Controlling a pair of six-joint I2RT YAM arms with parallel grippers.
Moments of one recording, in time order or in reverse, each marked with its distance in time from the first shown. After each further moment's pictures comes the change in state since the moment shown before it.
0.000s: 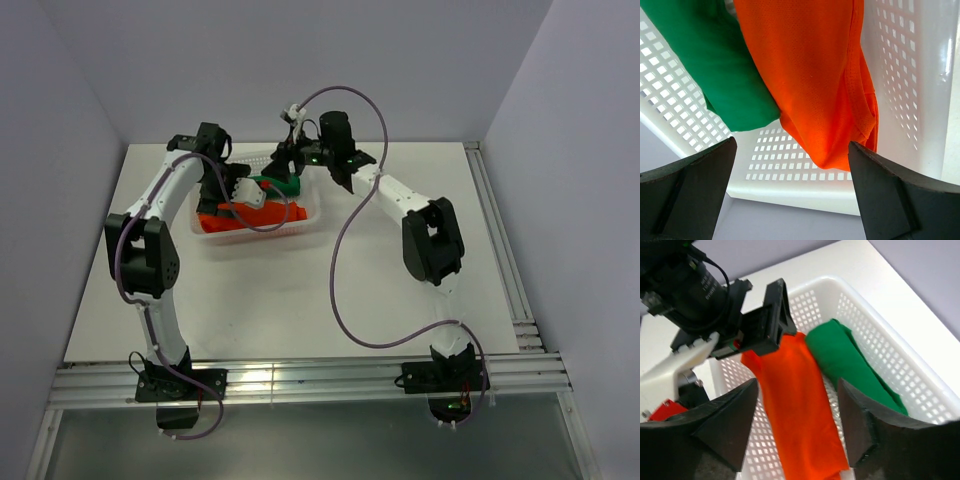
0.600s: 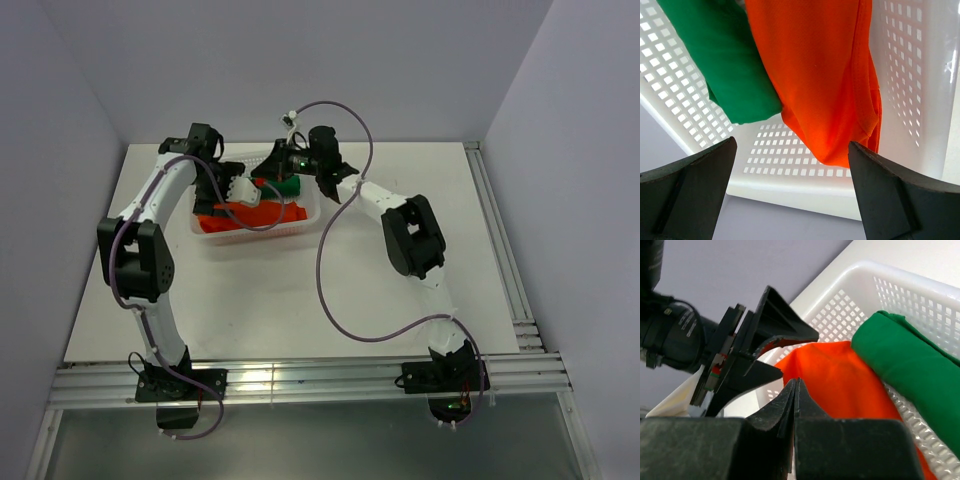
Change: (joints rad) left arm 0.031 -0.044 -0.054 0.051 0.035 -0.007; right arm 0.036 0.157 0.022 0.262 0.003 0.601
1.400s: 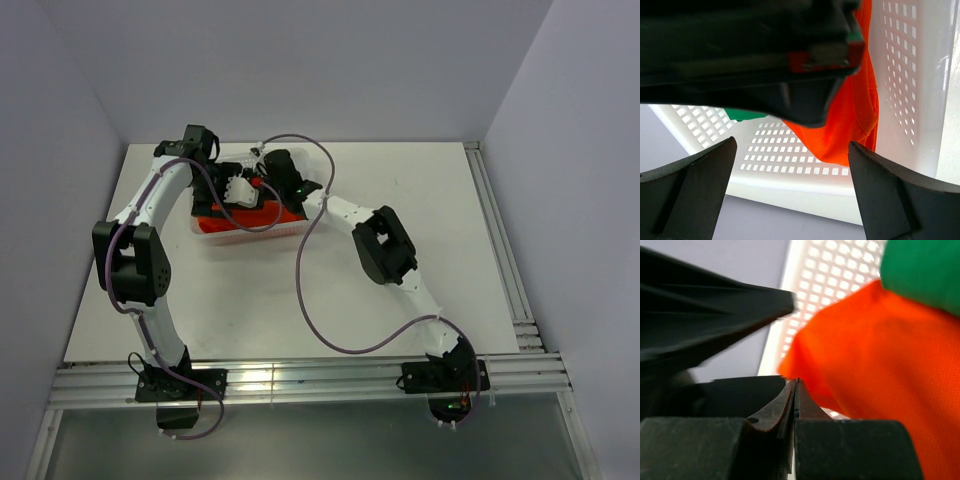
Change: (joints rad) left arm 0.018 -0.043 -0.055 0.039 0.027 -0.008; right arm 0.166 0.163 0.189 -0.265 0.183 0.333
